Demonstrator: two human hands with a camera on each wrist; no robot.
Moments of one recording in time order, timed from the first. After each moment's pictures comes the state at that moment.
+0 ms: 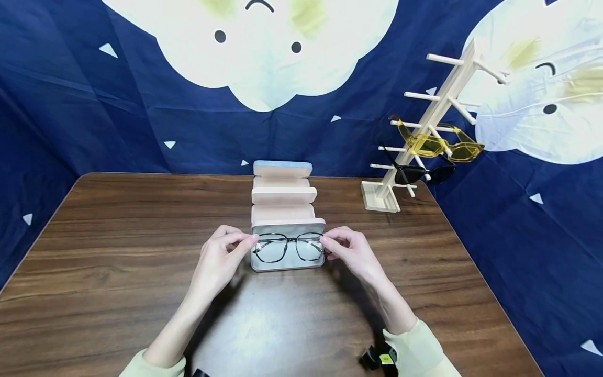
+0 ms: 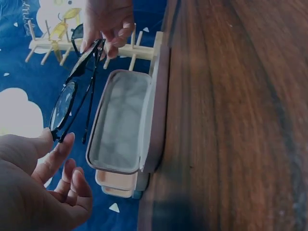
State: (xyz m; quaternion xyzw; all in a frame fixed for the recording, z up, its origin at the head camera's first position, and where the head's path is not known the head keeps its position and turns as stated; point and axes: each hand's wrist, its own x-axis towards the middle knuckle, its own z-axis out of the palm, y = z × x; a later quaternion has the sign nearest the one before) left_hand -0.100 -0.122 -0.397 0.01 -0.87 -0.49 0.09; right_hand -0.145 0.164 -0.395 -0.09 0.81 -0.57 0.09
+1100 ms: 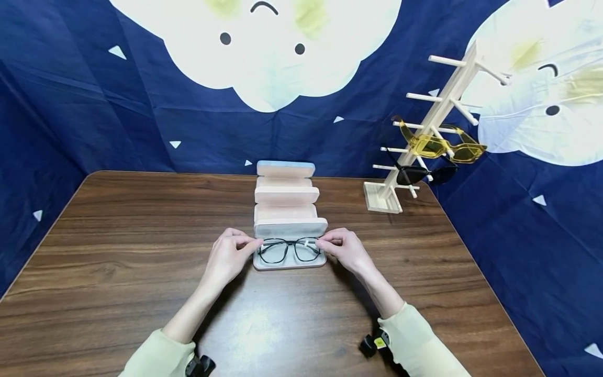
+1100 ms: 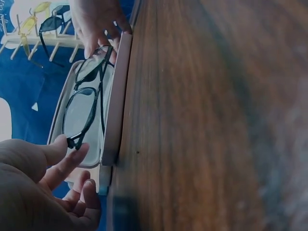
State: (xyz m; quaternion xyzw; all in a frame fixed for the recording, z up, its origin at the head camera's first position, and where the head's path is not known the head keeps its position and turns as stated) left_hand -0.118 -0.122 -0.425 0.02 -0.90 -0.43 0.05; right_hand -0.167 0.160 -0.427 -0.09 0.87 -0.47 0.07
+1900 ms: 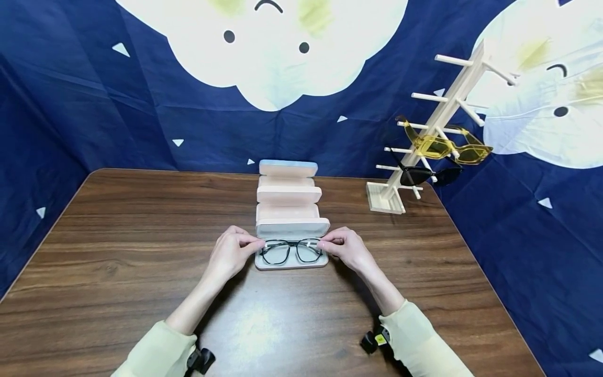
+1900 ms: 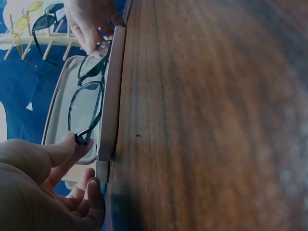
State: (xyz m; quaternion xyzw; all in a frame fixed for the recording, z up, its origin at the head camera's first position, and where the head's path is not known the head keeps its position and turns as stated) left_hand -0.126 -0.126 -0.425 0.01 -0.91 -0.41 0.02; right_hand -0.174 0.161 -0.428 -0.09 0.89 -0.43 0.08
